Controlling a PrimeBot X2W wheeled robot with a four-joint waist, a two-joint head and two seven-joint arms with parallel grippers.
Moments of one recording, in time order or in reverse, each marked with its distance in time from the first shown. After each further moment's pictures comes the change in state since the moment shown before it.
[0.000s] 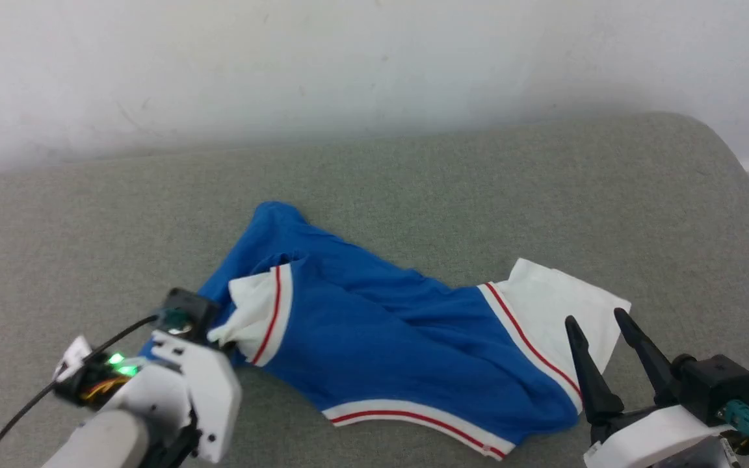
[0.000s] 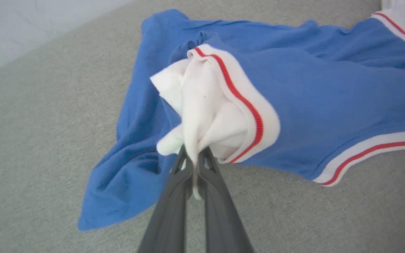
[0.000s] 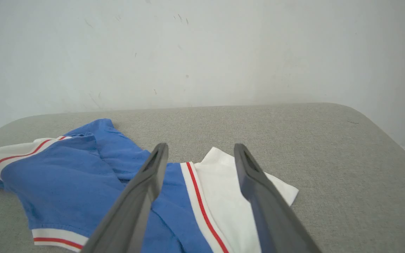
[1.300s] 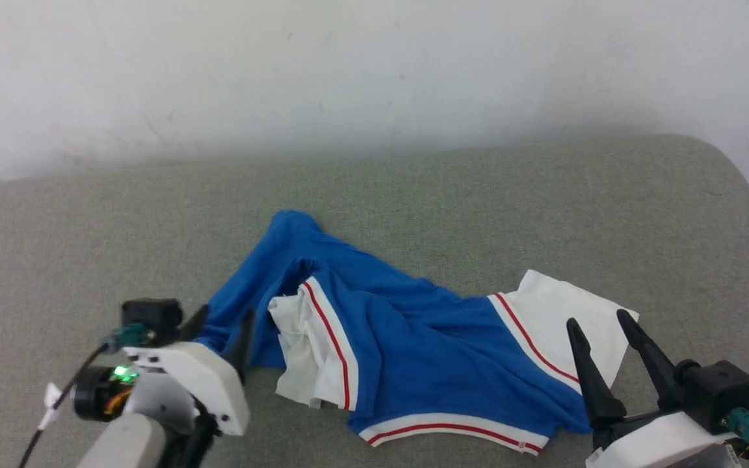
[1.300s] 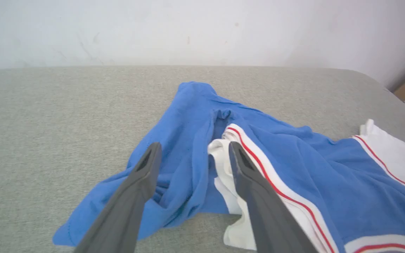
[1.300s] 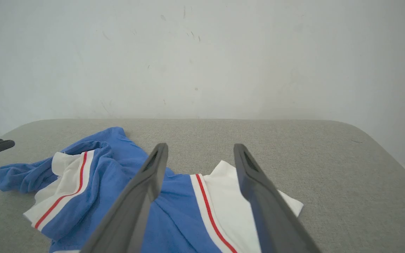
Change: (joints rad) left arm 0.084 -0.162 0.195 0.123 -0.083 0.046 -0.370; right arm 0.027 0.000 0.003 -0.048 -0.019 0.000 0.009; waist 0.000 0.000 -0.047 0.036
